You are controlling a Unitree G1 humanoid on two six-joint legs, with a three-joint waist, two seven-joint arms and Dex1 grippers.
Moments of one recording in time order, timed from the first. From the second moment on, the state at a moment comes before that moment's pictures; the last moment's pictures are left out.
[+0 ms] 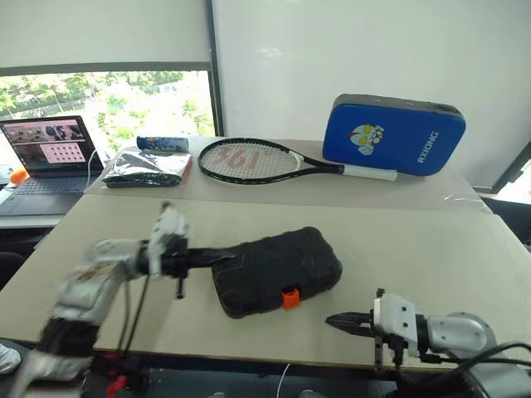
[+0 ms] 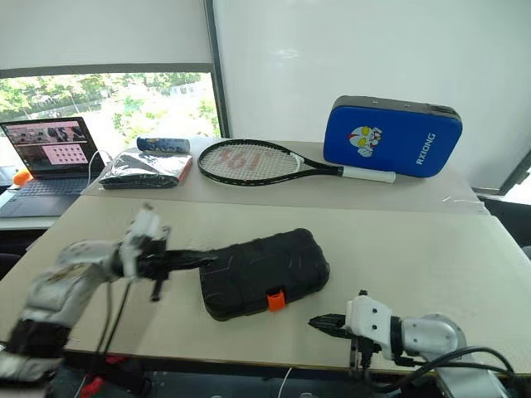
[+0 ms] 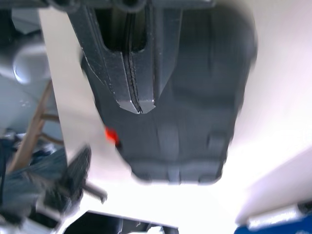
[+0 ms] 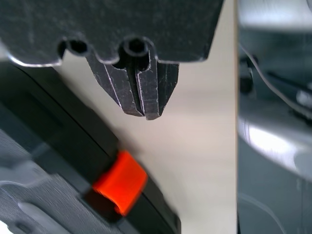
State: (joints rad) left arm -0.52 0.65 -0.07 0.02 -0.52 0.39 -1.28; right arm 0.12 -0.76 0.08 -0.41 0.26 0.03 0.98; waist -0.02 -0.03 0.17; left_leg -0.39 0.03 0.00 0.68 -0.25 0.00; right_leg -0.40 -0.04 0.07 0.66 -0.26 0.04
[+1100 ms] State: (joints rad) left arm -0.77 0.45 -0.32 0.32 -0.14 0.35 -1.19; right arm -0.14 -0.59 0.30 -0.32 0.09 0.17 0.89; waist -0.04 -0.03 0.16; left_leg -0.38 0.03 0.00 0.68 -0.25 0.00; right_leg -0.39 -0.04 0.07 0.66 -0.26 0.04
